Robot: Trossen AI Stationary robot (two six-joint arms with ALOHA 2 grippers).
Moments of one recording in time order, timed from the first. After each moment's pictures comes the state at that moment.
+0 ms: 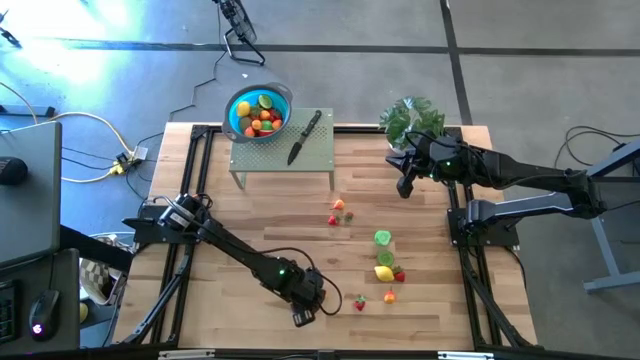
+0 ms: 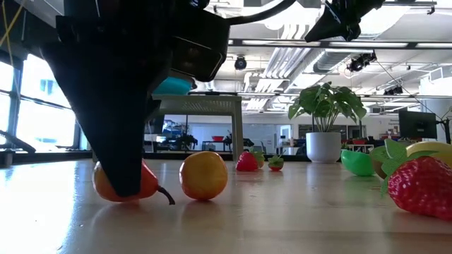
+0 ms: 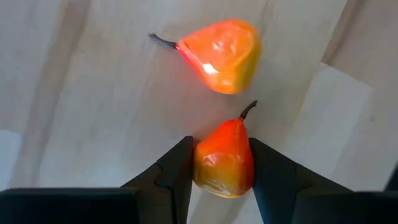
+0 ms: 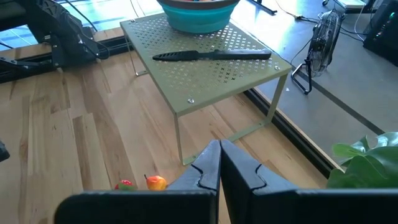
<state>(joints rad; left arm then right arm) -0.51 2.04 1.46 -0.61 0.01 -0.90 -0.20 0.91 0.91 -0.47 0.25 0.15</state>
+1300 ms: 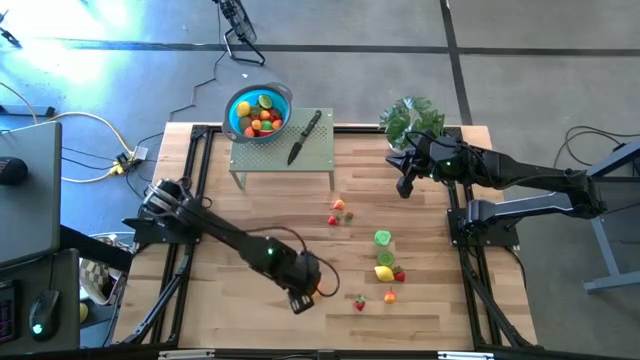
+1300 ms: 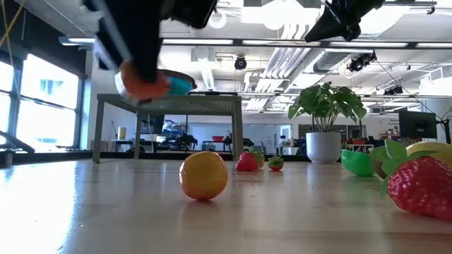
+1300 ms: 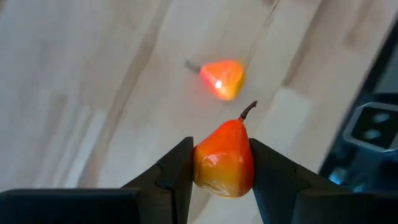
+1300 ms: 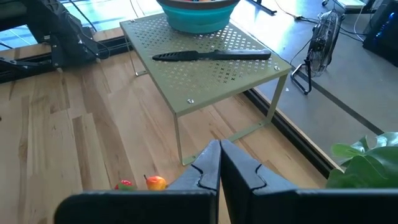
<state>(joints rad) -0.45 1.85 1.46 -0.74 0.01 -0.93 -0.20 0.91 0.91 -0.47 0.25 0.15</state>
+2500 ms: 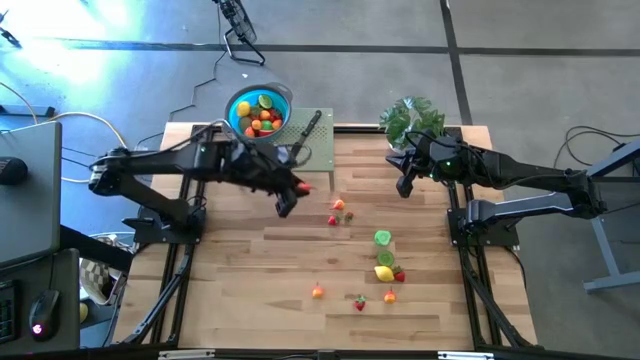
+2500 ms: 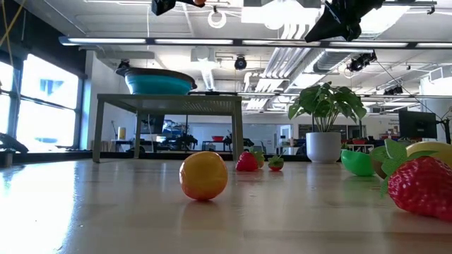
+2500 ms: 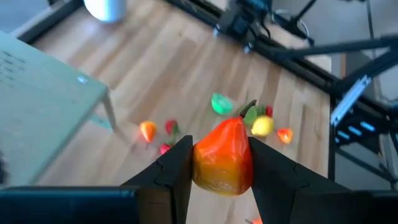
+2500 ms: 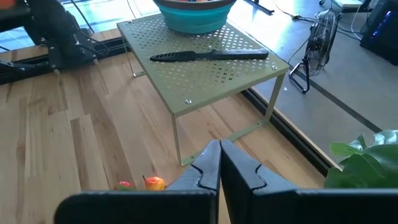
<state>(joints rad) 0.01 1.33 1.46 -0.72 -0.07 -0.48 -0.20 0.91 0.91 -0.47 0.26 0.16</state>
